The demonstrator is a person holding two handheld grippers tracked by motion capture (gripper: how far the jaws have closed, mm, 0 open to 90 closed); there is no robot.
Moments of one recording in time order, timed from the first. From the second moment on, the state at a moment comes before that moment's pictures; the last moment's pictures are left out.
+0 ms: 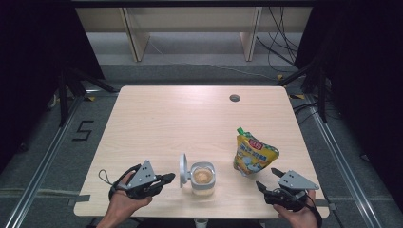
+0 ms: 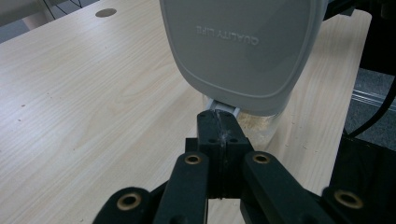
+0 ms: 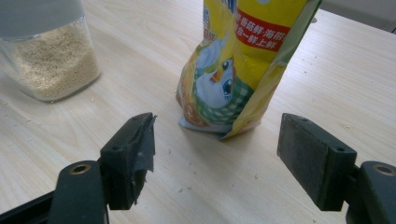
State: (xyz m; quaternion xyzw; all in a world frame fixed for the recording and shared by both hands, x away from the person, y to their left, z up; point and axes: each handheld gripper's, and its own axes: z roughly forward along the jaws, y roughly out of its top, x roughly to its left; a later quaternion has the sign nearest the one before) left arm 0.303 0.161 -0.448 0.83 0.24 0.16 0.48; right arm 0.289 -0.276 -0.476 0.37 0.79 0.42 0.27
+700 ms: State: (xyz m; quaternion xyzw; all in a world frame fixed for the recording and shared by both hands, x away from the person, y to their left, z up) left arm 0.312 0.144 -0.432 0.83 0.23 0.16 0.49; right arm 0.283 -0.278 -0.476 0.37 0.79 0.41 0.26
